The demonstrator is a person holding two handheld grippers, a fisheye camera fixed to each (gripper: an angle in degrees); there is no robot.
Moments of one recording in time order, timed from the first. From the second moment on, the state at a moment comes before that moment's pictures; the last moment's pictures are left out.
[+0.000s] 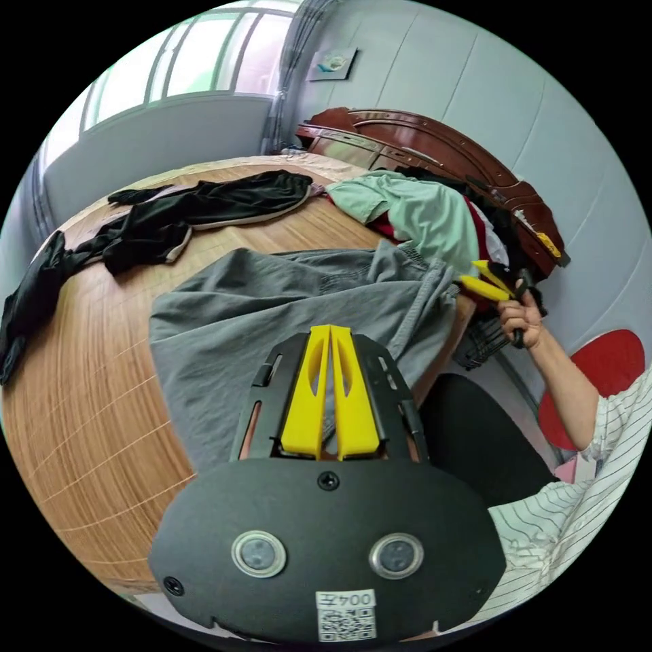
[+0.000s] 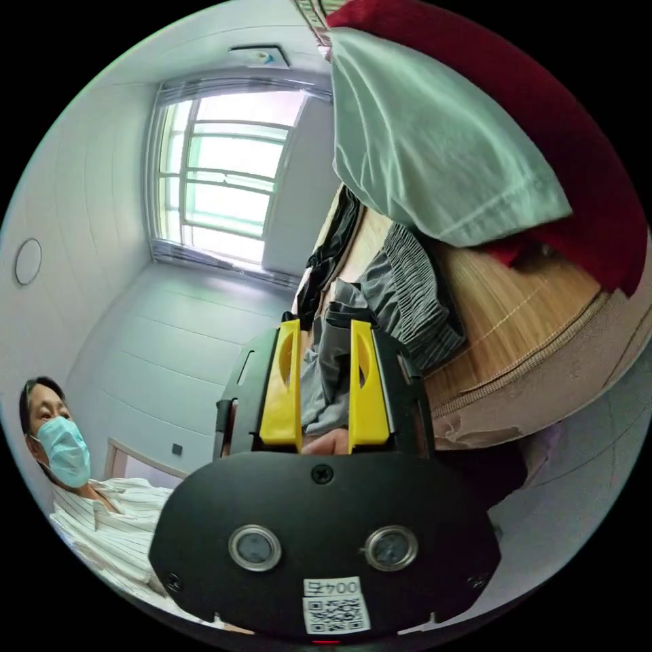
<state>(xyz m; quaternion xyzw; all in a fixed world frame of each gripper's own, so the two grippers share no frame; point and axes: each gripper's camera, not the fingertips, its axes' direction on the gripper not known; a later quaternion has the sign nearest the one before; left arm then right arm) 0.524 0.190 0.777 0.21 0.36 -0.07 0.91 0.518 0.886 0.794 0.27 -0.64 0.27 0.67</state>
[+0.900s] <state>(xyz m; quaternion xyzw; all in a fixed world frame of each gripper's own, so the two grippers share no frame) 0.550 0.161 0.757 0.17 0.33 -0.06 0.93 0.463 0.728 0.721 0.00 -0.53 0.34 0.78</state>
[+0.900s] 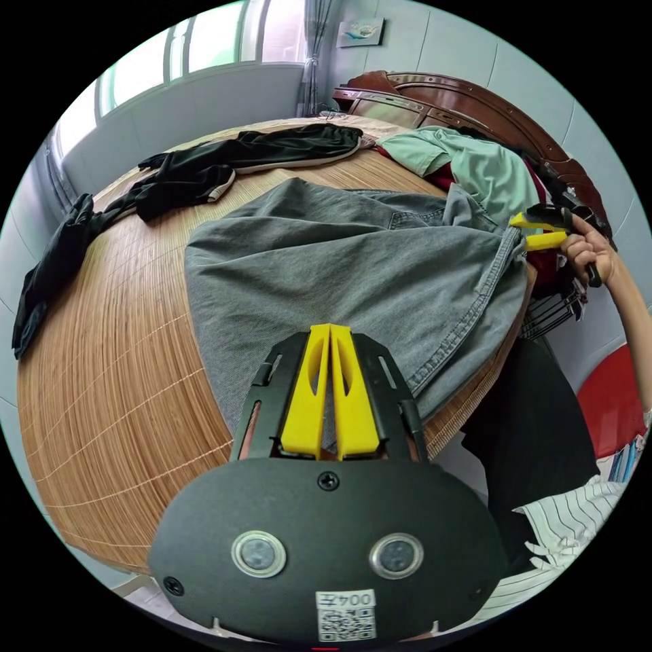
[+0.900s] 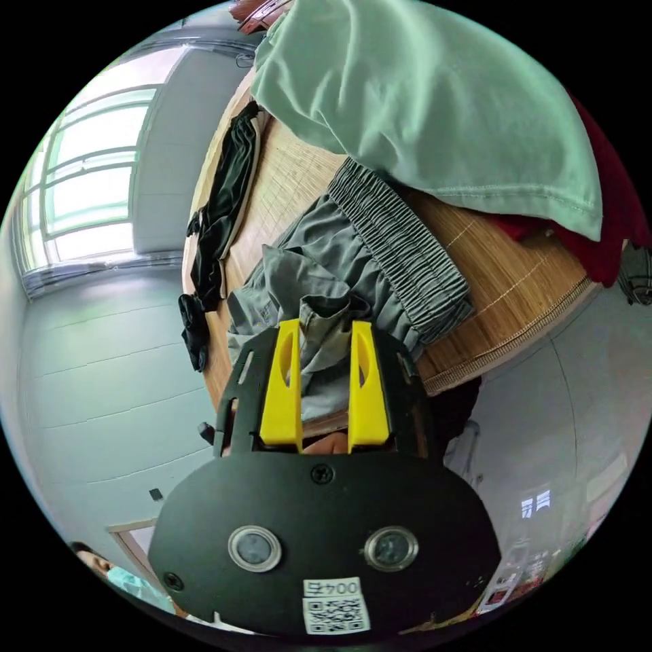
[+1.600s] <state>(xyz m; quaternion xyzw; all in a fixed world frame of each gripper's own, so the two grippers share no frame) 0.557 0.147 0.748 0.16 0.34 -0.06 0.92 0.357 0.665 0.570 0.22 -0.33 0.07 0.91</state>
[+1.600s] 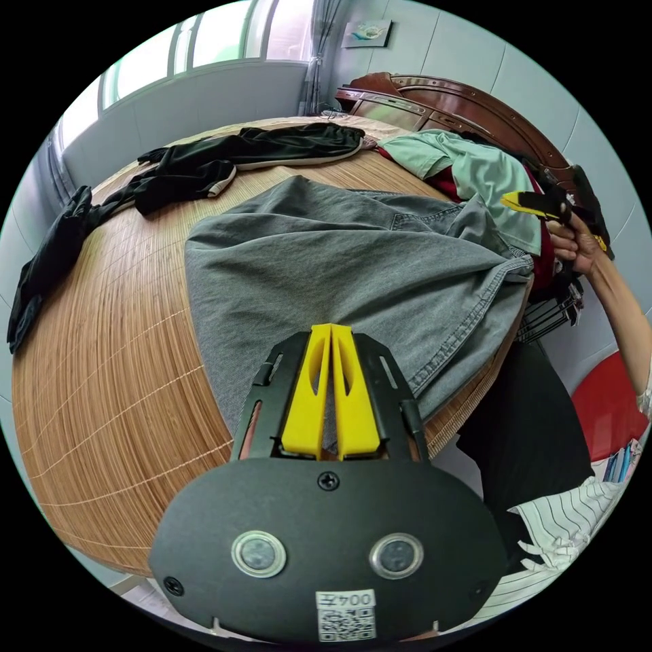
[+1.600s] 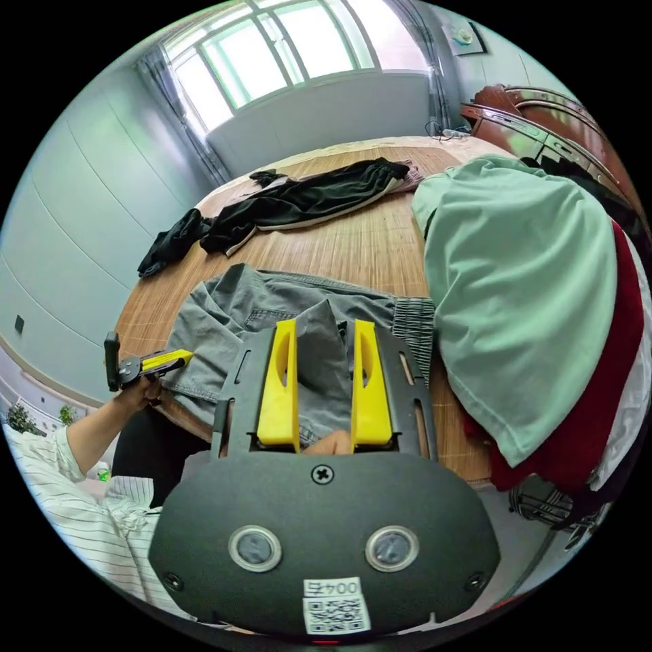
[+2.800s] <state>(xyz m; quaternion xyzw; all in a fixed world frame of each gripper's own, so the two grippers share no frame) 0.575 0.149 0.773 0.16 0.35 -0.07 0.92 0.303 0.614 0.555 0.23 -0.36 -0.12 0.90</state>
